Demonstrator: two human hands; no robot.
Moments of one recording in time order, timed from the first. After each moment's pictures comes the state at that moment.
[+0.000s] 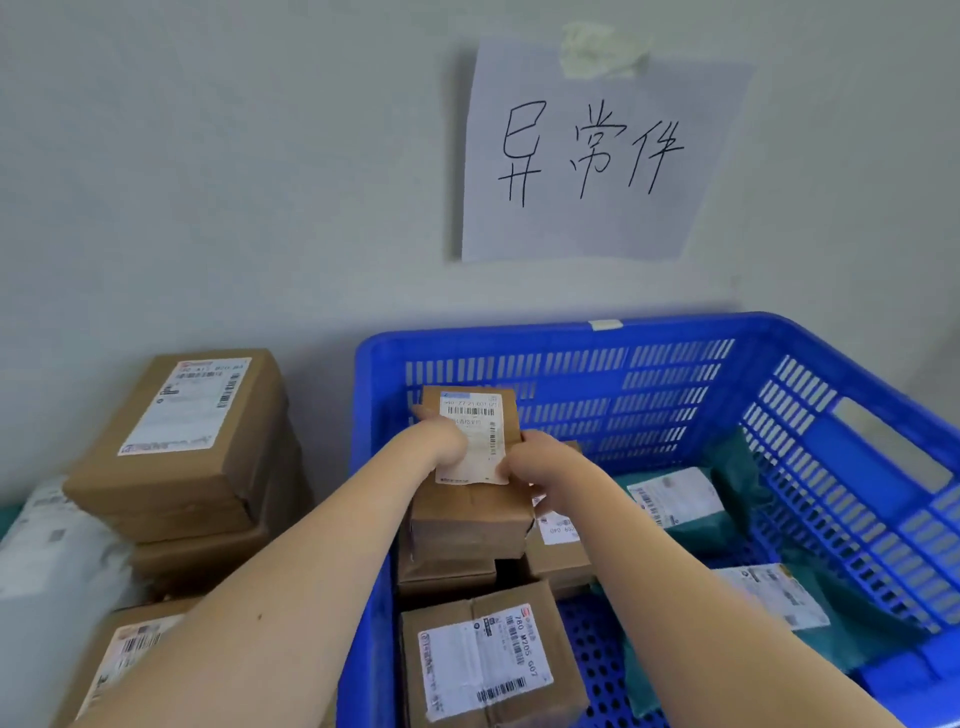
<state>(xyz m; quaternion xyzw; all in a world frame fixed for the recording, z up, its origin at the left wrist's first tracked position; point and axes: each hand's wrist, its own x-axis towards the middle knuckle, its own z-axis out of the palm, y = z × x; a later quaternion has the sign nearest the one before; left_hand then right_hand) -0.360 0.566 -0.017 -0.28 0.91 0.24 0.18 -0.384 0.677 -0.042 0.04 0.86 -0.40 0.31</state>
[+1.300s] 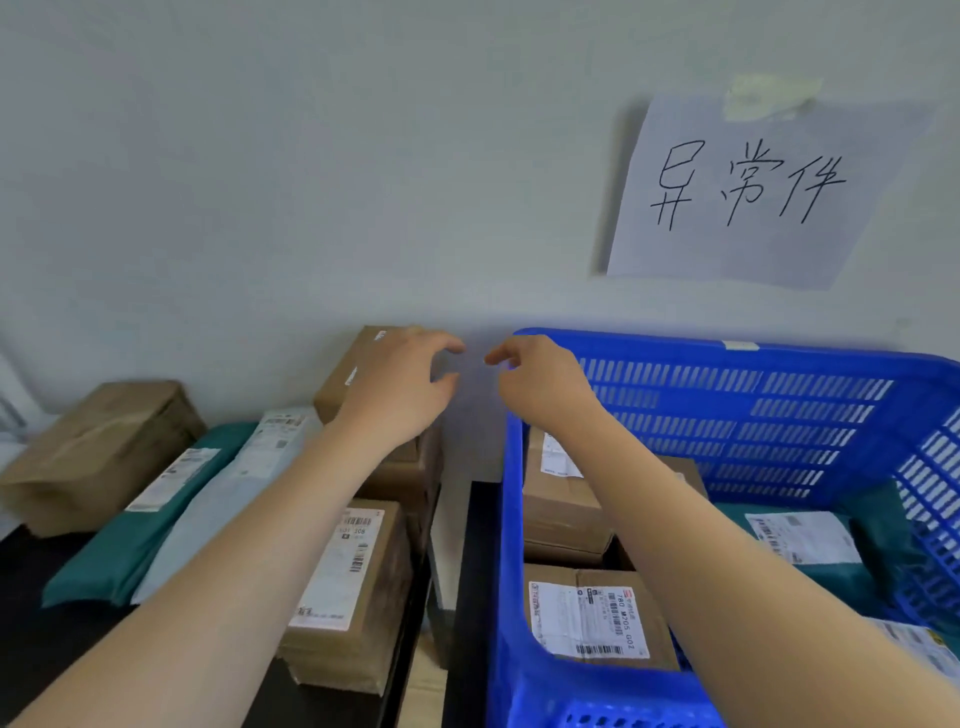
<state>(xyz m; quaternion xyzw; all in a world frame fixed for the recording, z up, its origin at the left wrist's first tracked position) -0.196 0.465 0.035 -0.15 0.95 0.16 -0.23 -0.264 0.599 0.054 -0.29 0.89 -0.35 0.07</state>
